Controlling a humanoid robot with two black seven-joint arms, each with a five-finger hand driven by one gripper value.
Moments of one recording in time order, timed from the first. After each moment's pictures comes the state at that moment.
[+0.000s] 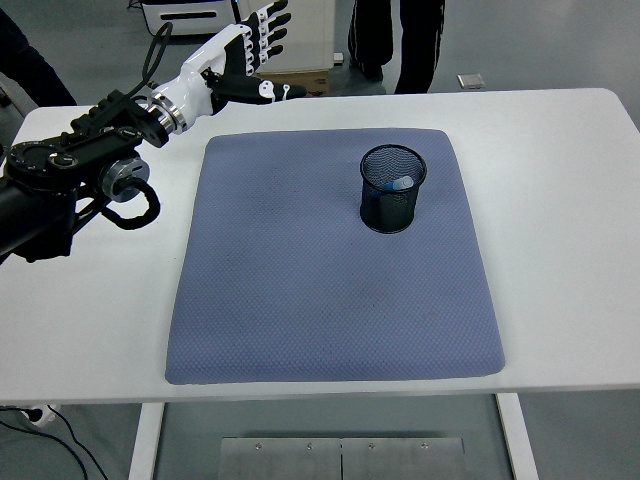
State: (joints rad) left arm -1.23 0.31 0.04 -0.65 0.07 -0.18 -0.55; right arm 0.02 0.00 0.31 0.23 -0.07 0.05 0.11
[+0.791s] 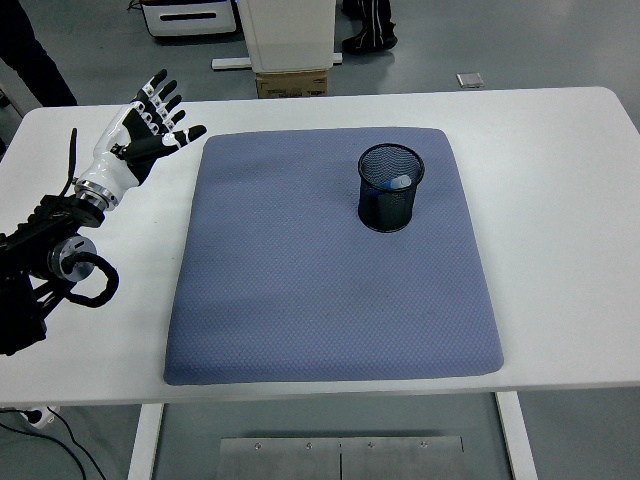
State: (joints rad) left arm -0.85 0.37 -0.37 -0.65 0.06 -0.21 -0.55; right arm 0.02 0.00 0.31 0.23 -0.07 0.05 0.11
